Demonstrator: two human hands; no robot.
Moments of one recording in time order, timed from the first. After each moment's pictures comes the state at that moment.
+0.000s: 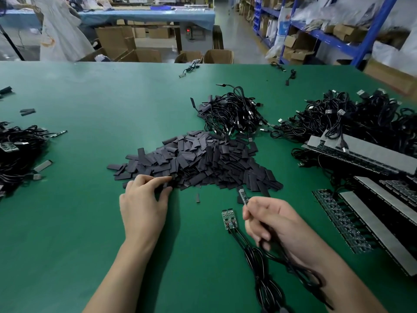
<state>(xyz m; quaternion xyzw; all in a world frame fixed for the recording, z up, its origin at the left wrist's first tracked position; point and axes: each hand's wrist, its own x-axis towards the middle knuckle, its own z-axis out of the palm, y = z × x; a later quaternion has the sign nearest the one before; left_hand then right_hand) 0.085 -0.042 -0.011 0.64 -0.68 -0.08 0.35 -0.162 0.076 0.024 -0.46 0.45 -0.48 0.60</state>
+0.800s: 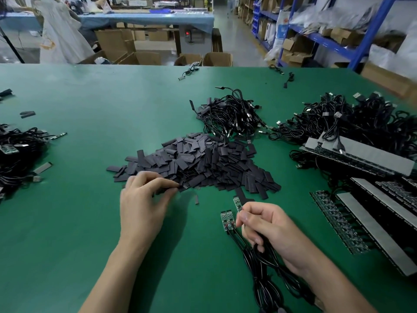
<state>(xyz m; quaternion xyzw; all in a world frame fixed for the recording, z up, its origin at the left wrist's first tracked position) 0.093 -0.037 -0.002 0.53 -0.74 -0.10 0.41 -0.157 0.078 0.015 -0.50 0.50 -0.44 0.55</state>
